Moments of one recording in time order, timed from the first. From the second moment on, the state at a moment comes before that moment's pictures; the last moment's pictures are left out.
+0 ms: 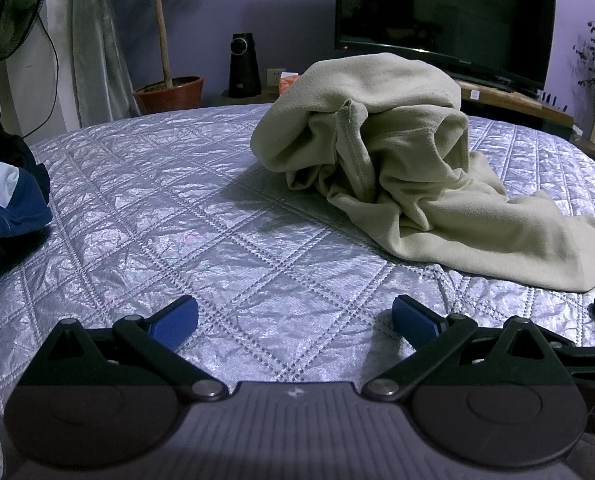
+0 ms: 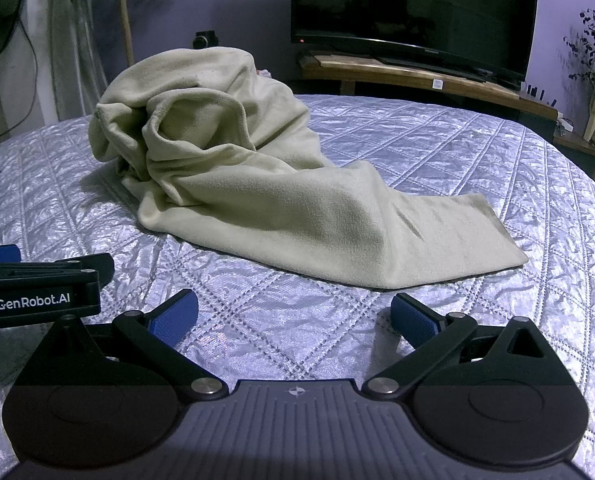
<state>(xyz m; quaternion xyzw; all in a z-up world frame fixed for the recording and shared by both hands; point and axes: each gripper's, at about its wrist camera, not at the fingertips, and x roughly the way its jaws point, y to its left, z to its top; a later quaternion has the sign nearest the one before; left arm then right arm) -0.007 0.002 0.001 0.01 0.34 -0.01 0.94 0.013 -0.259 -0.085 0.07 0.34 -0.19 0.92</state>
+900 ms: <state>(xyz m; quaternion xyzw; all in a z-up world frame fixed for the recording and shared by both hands) -0.009 0.005 0.001 0.01 0.34 -0.01 0.94 0.013 -0.259 -0.085 0.07 0.34 -0.19 0.92</state>
